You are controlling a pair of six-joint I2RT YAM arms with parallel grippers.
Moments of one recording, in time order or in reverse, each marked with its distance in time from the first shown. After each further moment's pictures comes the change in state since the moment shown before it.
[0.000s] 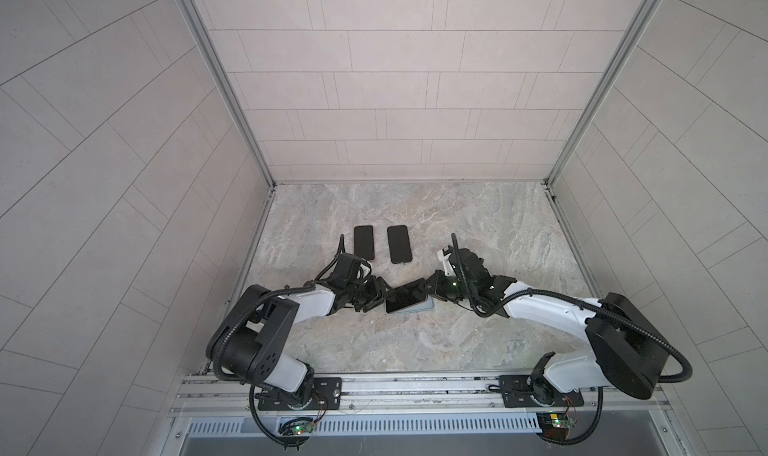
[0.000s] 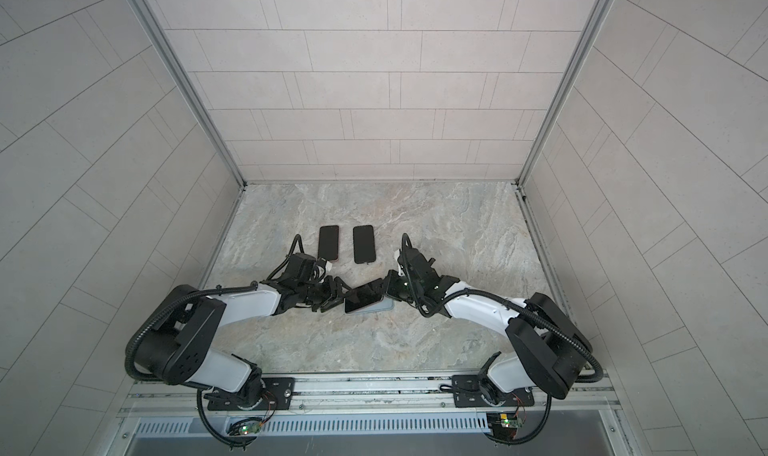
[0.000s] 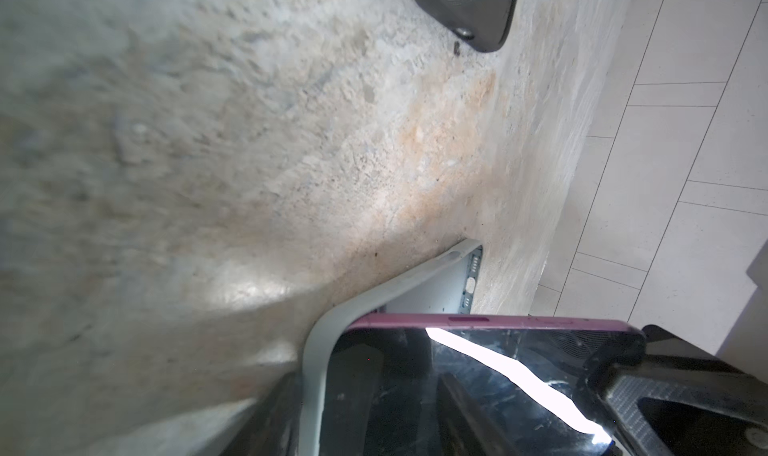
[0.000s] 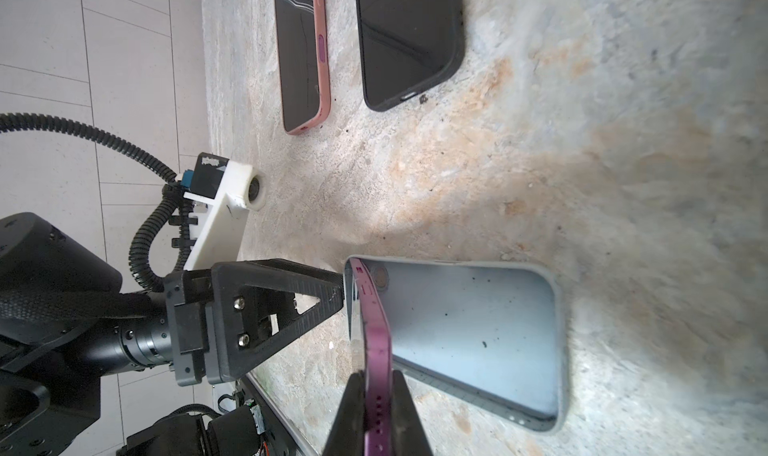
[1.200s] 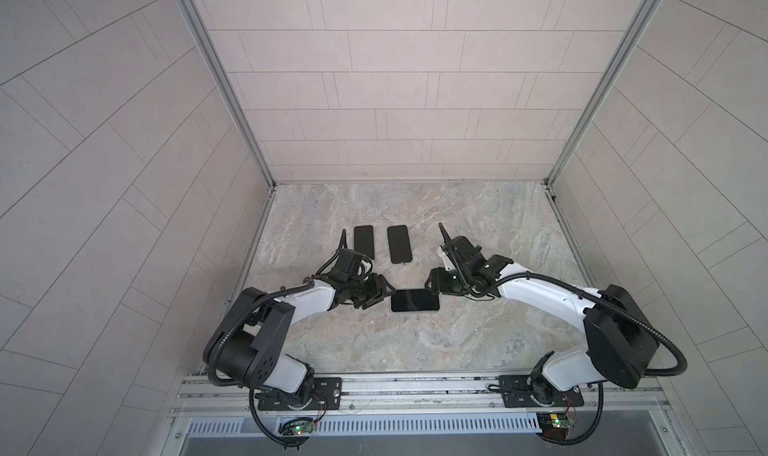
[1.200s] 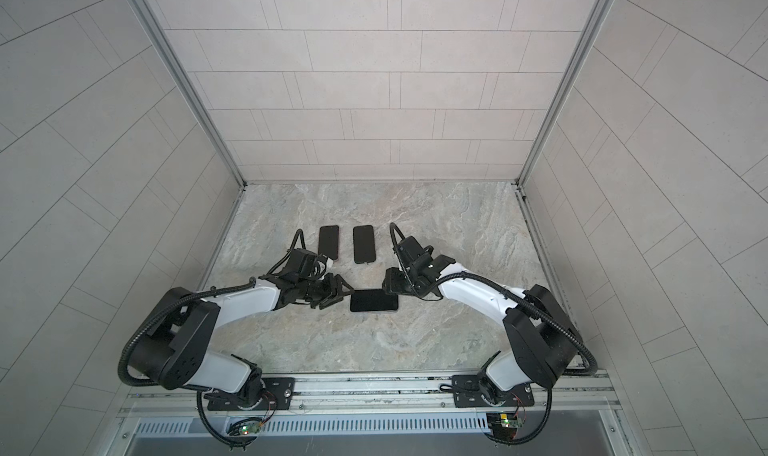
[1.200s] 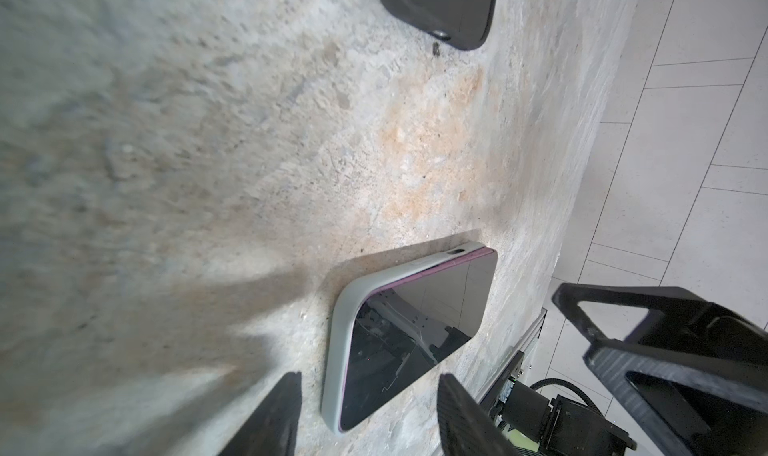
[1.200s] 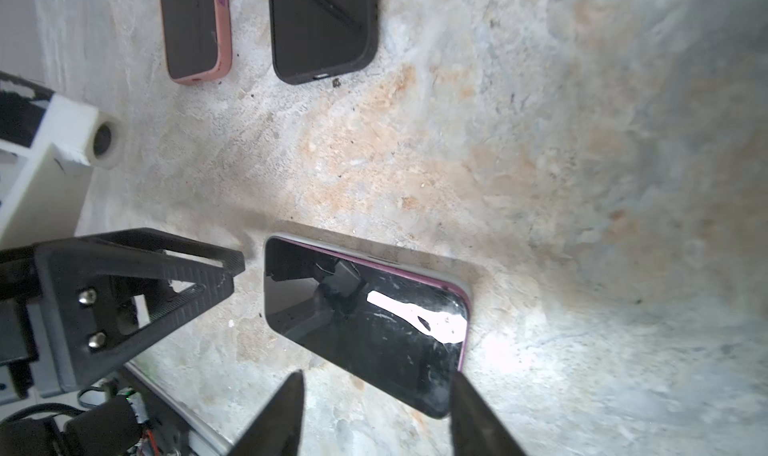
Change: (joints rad) left arm 0.000 -0.026 0.065 -0.138 -0.015 0.076; right arm -0.038 0.049 0.230 -0.489 0.099 -0.285
